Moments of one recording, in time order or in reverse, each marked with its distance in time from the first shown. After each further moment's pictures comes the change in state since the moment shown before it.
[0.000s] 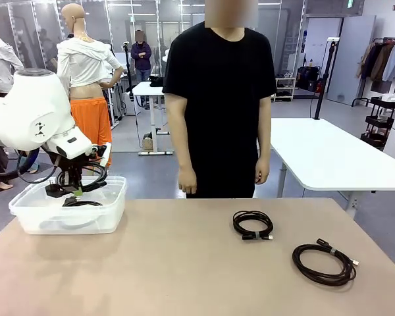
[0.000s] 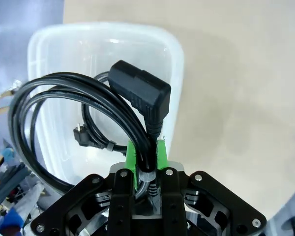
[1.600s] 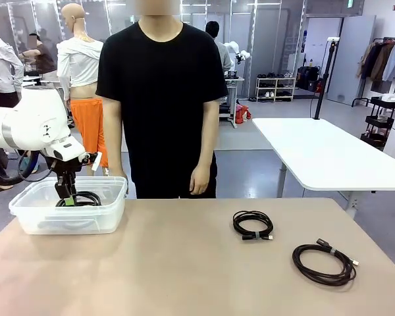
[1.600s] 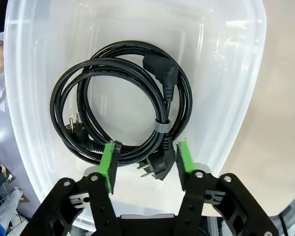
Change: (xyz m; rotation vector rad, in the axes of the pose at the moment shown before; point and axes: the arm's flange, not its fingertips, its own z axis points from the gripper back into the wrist) left arm -0.043 0.063 -0.067 -0.146 0.013 0.041; right arm 0.000 0.000 0.000 0.000 0.001 0.000
